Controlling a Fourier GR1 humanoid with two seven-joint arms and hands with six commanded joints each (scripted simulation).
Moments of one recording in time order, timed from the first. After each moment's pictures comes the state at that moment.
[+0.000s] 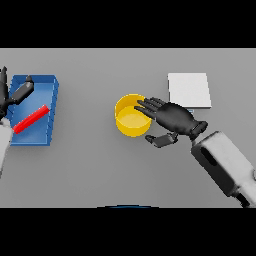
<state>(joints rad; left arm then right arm) -0.44 0.52 -0.07 -1.15 -0.36 0.11 0.45 -0.47 -0.41 0.52 -1.42 0.78 0.31 -0.14</state>
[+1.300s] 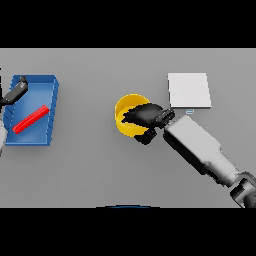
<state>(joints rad) -0.42 0.54 -0.04 -1.15 -0.34 0.10 0.42 -0.75 -0.25 0.69 -1.03 0.87 0.53 -0.11</state>
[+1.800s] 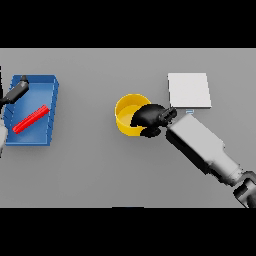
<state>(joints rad) -0.44 0.54 -0.05 -1.13 -0.35 0.10 0.41 -0.76 -0.28 0.70 -1.05 0.83 0.58 -0.16</state>
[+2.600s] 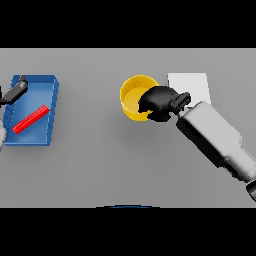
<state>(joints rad) -0.43 0.56 -0.05 -1.16 -0.35 0.09 0.42 -0.79 -0.39 0.62 -1.22 0.77 0.62 -0.08</state>
